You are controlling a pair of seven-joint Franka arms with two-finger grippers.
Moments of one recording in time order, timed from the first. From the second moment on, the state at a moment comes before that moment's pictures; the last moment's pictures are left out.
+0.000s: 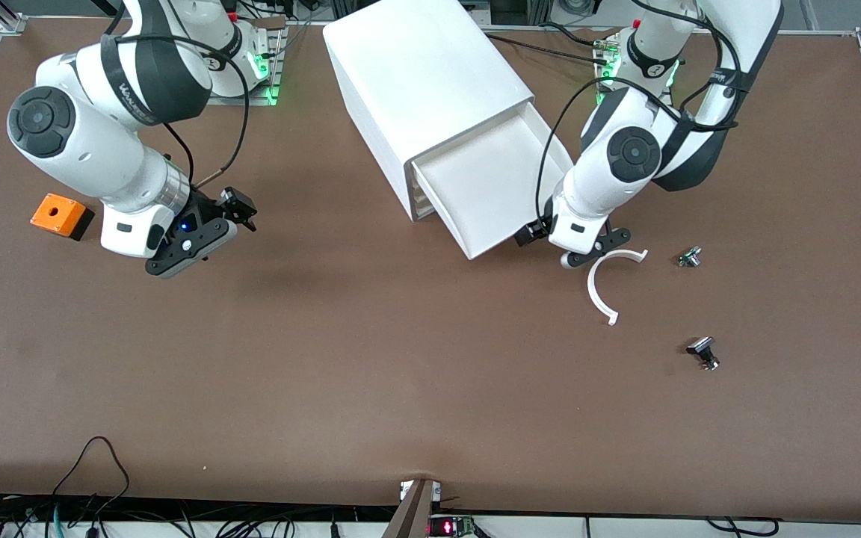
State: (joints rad) left arm -0.07 0.27 -0.46 -2.00 -0.08 2.21 -0.97; right arm 0.11 0.17 0.18 -1.75 0.02 1.91 -0.28
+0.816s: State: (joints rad) left arm -0.07 0.23 -0.64 -2.08 -0.21 2.19 -1.08; right arm 0.06 0.15 -0.10 -1.59 -0.06 1.76 -0.27
